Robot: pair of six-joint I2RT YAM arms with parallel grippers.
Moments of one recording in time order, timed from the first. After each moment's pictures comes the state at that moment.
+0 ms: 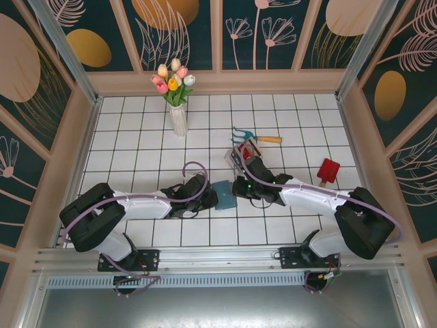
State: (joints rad) left arm -0.93 1.54 0.59 0.04 -0.01 -1.09; right arm 0.78 1.37 0.66 -0.22 -0.14 0.88
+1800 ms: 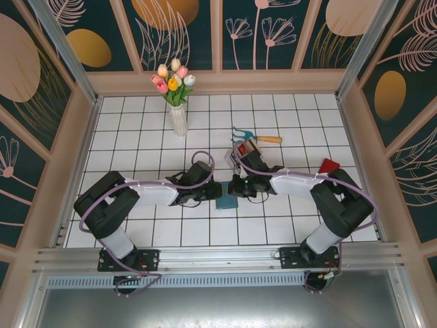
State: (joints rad) left arm -0.82 1.68 0.72 0.07 0.17 -0.87; right arm 0.71 1.59 0.75 -0.19 -0.36 0.79
